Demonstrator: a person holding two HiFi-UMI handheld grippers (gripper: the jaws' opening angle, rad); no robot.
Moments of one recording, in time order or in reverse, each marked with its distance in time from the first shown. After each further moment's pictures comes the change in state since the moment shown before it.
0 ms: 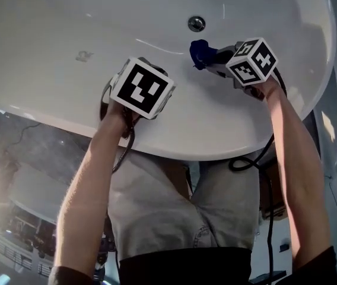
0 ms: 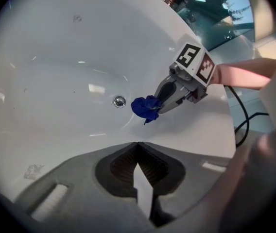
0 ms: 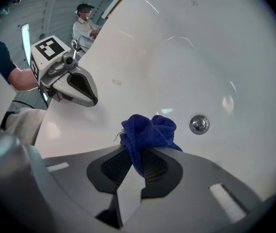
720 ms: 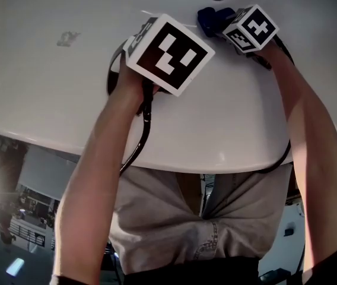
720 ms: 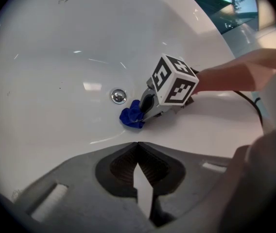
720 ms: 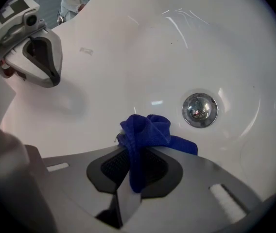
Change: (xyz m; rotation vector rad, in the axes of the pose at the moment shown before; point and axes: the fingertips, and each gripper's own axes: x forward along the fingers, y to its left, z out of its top) left arm 0.078 0.029 0.014 0.081 0.042 0.013; right arm 0.112 -0.090 -0.034 -0.030 0.157 -0.142
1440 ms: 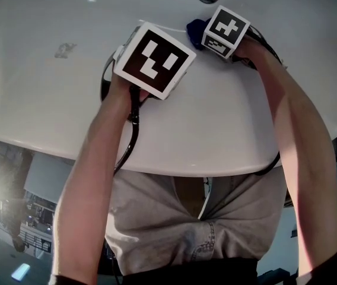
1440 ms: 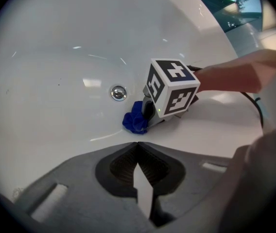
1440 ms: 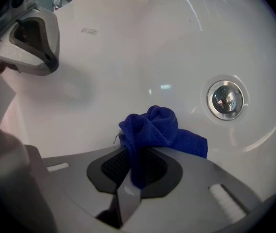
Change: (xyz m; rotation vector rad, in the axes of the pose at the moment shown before) left arm -0.004 0.000 -0.008 -0.006 0.077 0.027; right arm 0.011 0.031 -0.021 -0.033 0.216 0.085
